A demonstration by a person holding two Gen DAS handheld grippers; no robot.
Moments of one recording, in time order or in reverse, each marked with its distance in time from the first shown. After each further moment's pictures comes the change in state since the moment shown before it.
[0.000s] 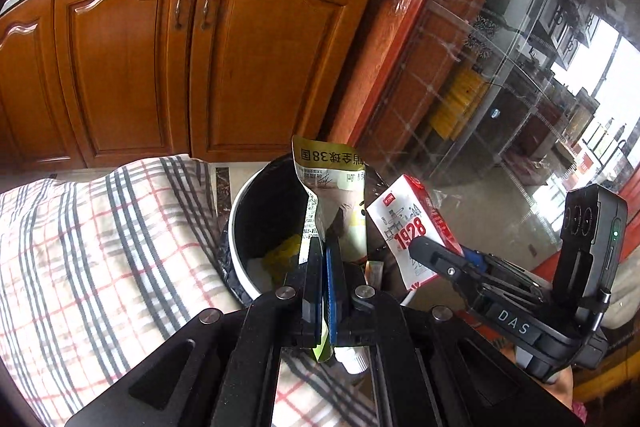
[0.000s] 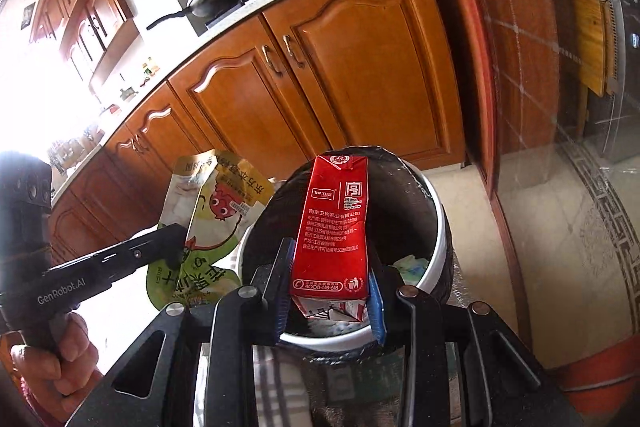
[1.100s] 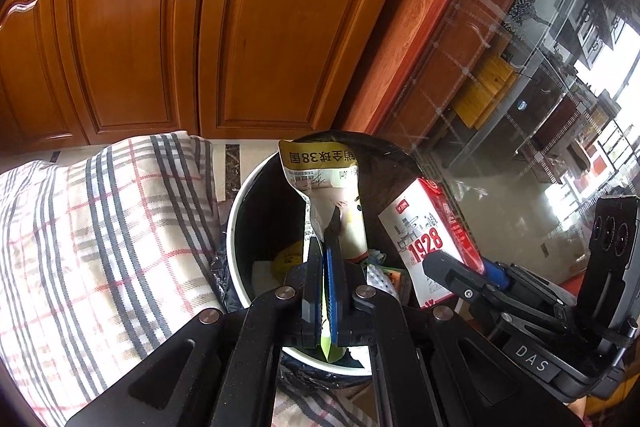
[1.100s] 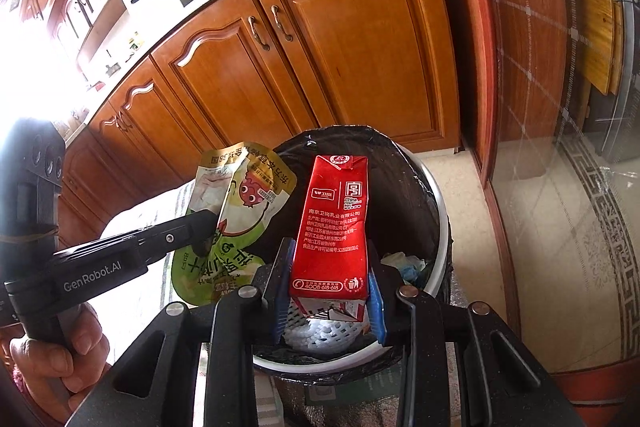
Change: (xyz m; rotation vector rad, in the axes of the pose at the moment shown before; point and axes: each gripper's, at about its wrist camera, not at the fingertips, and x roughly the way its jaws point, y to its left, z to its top) left arm 0.073 0.004 0.022 -0.057 0.079 0.053; right arm 0.036 -0.007 0.006 -0.024 0.092 -0.041
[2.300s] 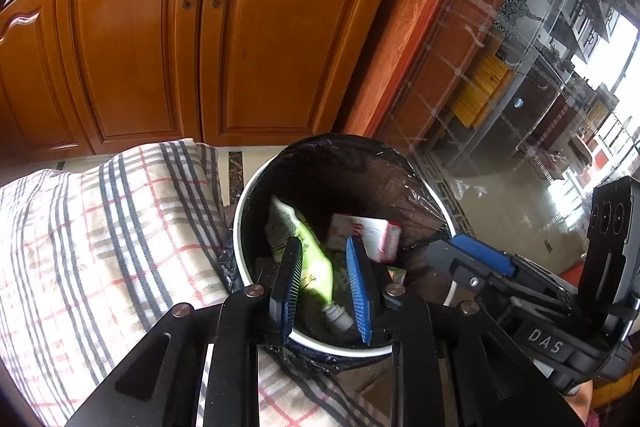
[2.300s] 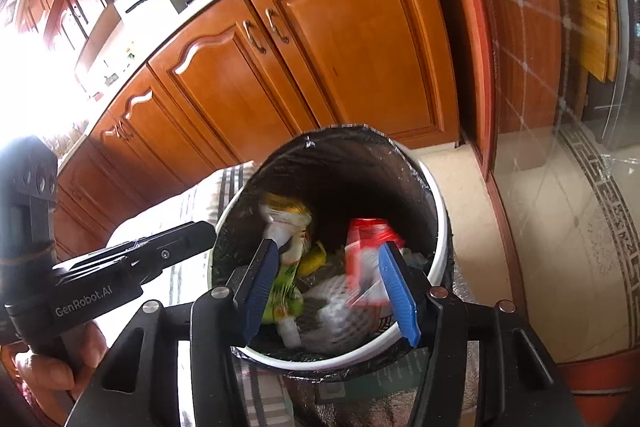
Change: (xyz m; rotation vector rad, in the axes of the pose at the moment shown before) left arm -0.025 0.002 -0.006 0.040 -0.021 0.002; right arm -0.006 -0.003 0.000 0.044 -0.012 0.018
